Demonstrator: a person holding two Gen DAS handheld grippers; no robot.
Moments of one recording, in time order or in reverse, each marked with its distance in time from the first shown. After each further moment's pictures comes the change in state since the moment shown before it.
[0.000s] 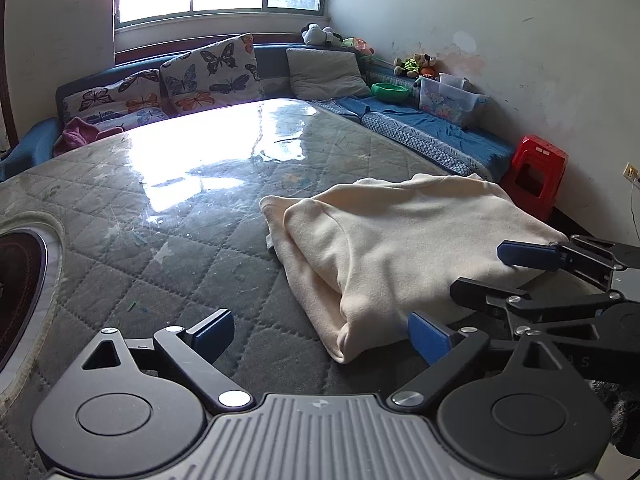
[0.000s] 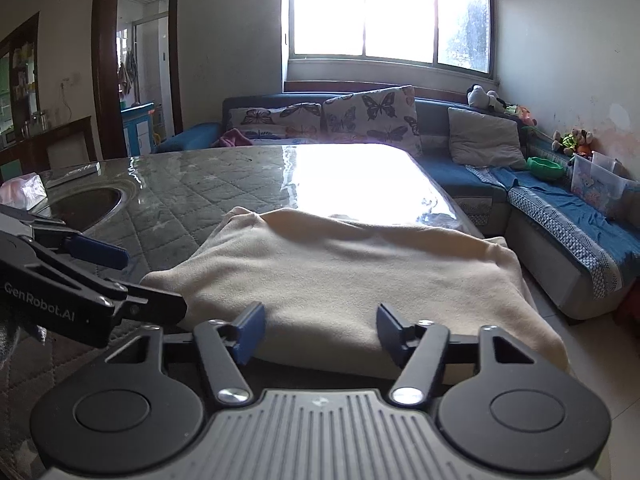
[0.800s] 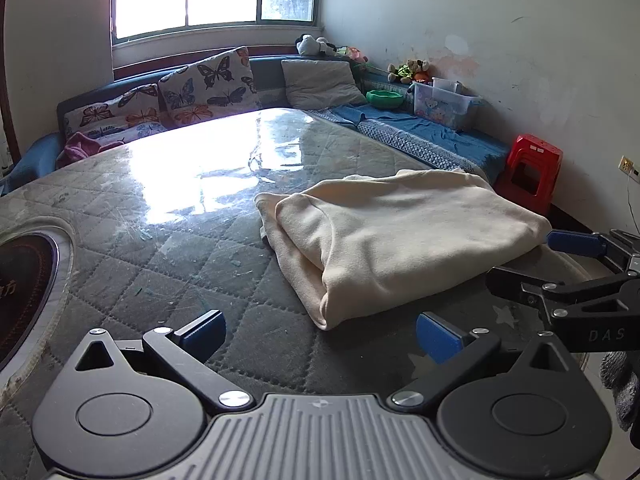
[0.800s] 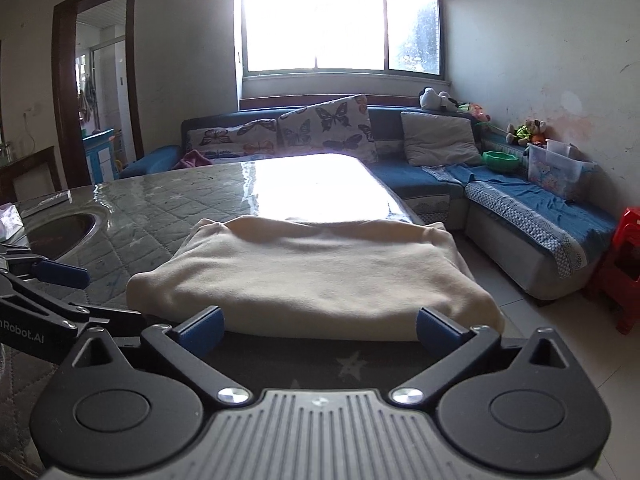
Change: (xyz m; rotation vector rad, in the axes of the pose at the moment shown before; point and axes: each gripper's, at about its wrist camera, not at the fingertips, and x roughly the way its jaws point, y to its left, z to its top) left arm -0.022 -0.014 -0.019 0.041 -0.035 0.011; right arm -0.036 -0.010 -0.014 0.091 -0.038 -0.119
